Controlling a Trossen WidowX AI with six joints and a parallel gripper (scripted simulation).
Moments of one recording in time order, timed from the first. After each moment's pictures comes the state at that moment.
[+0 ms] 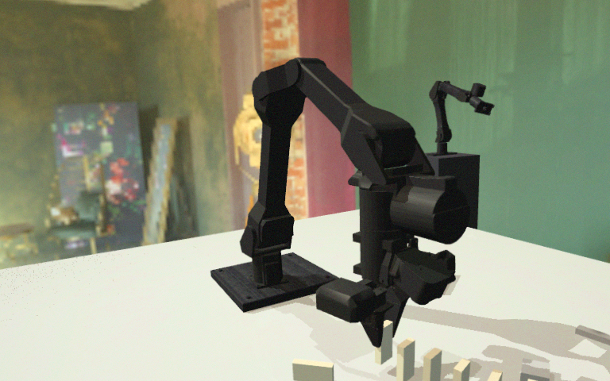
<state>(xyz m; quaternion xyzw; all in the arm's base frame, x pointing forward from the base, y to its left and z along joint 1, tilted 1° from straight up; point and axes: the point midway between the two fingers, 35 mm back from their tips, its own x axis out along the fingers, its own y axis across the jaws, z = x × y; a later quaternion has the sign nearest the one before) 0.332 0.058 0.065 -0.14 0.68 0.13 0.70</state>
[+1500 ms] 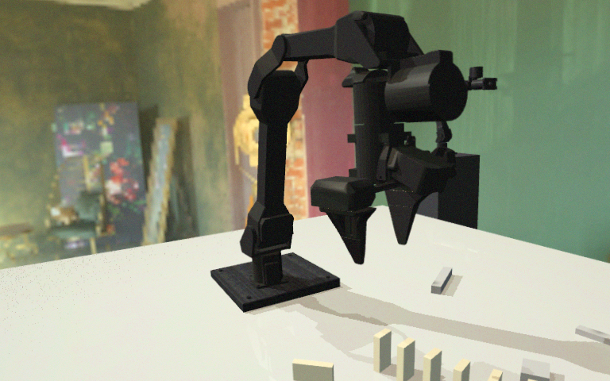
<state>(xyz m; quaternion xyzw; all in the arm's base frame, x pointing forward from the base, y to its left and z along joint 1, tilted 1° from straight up) 0.328 0.056 0.183 -0.15 0.68 0.14 0.71</state>
